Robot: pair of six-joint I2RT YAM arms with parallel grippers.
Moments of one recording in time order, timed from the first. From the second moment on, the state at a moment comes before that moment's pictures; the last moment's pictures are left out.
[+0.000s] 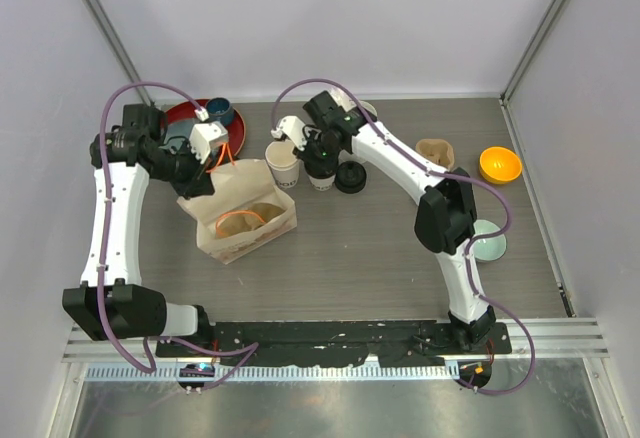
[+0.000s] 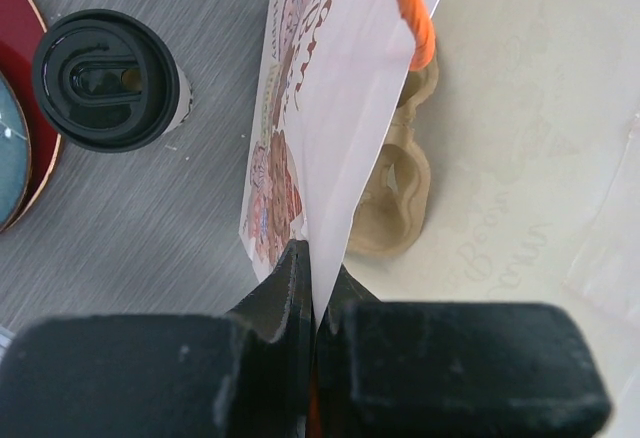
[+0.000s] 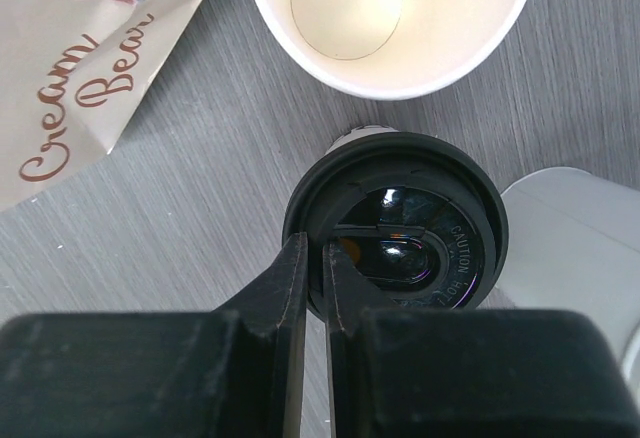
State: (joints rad) left arm 0.08 1.36 1.55 -1.35 0.62 0.84; right arm 0.68 2.17 2.08 -0.92 -0.20 -0.56
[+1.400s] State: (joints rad) left arm -0.48 1.55 1.65 -1.35 0.59 0.54; right arm 0.78 1.34 2.14 -1.18 -0.42 -0.18
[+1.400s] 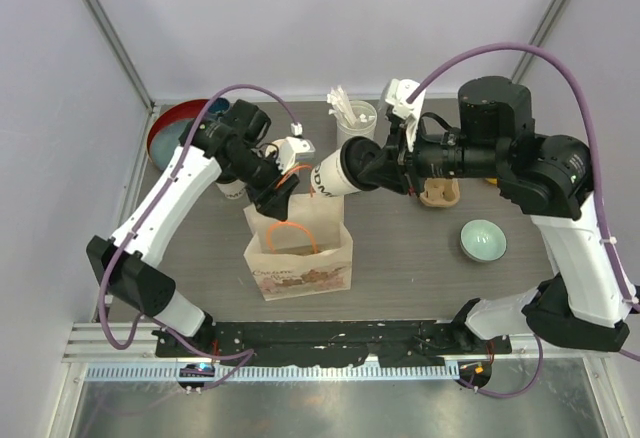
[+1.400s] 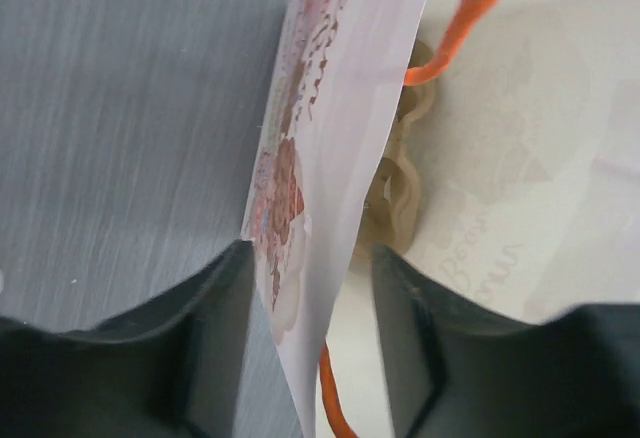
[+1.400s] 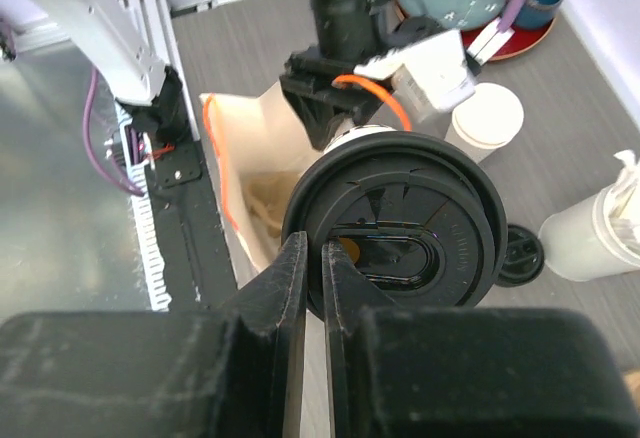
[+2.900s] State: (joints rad) left arm -0.44 1.37 1.58 -1.35 0.59 0.52; right arm 1.12 1.76 2.05 -1.19 -0.35 -0.33
